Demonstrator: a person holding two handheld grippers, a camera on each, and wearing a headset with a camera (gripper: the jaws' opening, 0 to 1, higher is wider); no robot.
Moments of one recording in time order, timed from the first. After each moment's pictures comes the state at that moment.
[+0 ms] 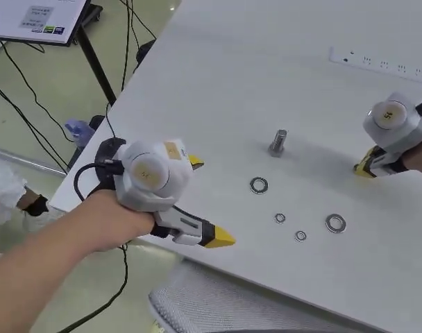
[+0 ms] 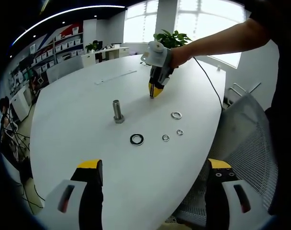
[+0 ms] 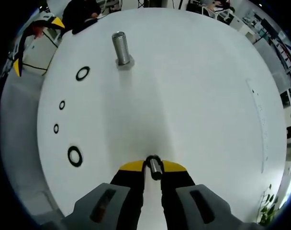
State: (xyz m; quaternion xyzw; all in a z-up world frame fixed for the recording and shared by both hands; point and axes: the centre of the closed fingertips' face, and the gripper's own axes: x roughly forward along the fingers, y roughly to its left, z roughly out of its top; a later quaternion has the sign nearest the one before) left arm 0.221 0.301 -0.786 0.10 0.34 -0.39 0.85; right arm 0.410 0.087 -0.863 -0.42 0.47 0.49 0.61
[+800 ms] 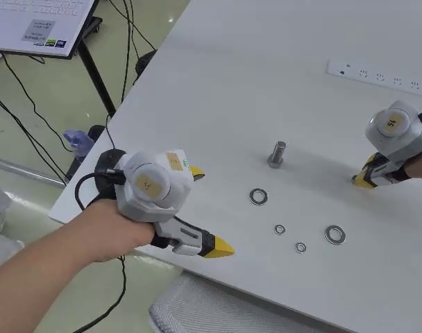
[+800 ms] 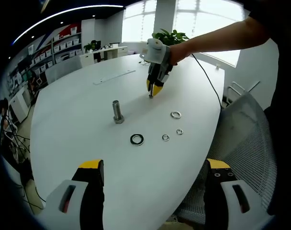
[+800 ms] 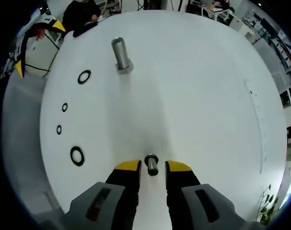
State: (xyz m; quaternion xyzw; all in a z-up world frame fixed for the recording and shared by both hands) left arm 0.221 0.303 -0.784 0.11 0.35 -0.40 0.84; right arm 0.410 0.091 -0.849 -0.41 0.46 0.49 0.61
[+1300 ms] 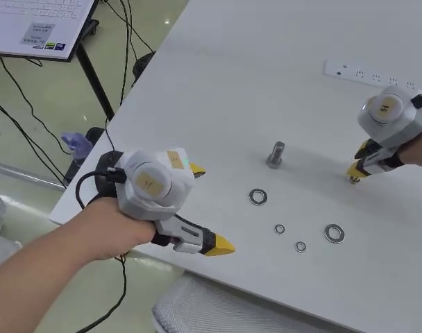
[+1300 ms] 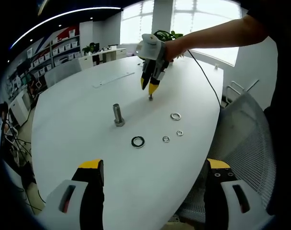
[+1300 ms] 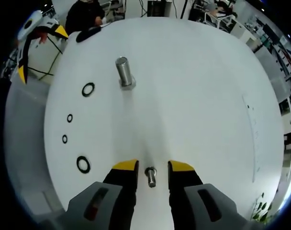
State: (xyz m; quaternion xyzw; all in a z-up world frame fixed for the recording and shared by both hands) left arm 0.224 0.304 -0.777 0.11 0.34 -0.40 0.84; right arm 0.412 0.117 -0.830 -0.42 0.45 0.50 0.61
